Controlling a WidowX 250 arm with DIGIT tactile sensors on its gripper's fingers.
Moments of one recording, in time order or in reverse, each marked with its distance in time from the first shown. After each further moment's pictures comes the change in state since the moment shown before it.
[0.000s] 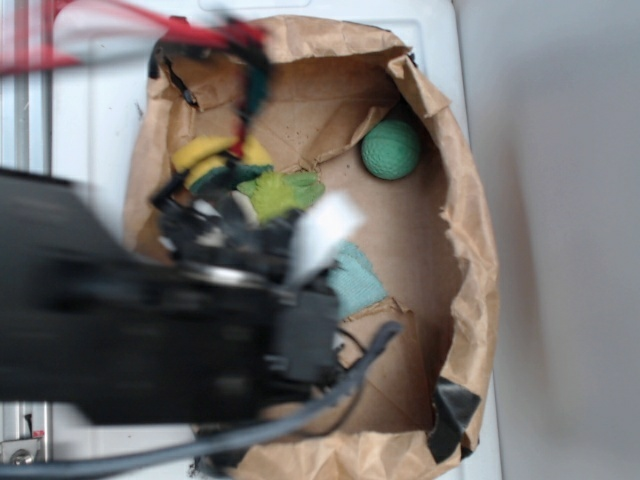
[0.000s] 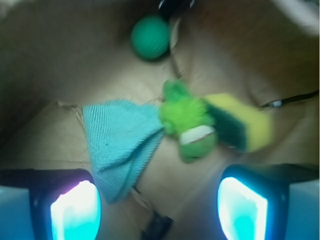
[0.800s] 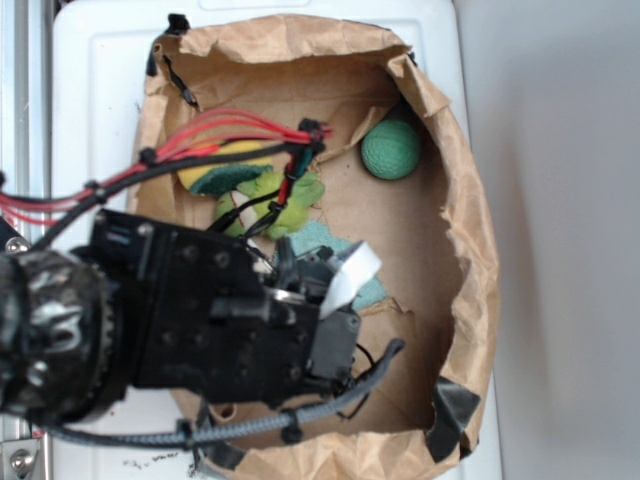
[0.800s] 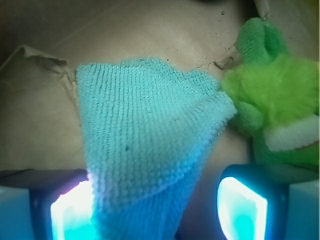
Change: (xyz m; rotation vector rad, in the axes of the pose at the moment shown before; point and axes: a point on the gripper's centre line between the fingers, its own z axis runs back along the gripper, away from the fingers) arm -0.006 -0.006 -0.058 -0.046 -0.010 -0.024
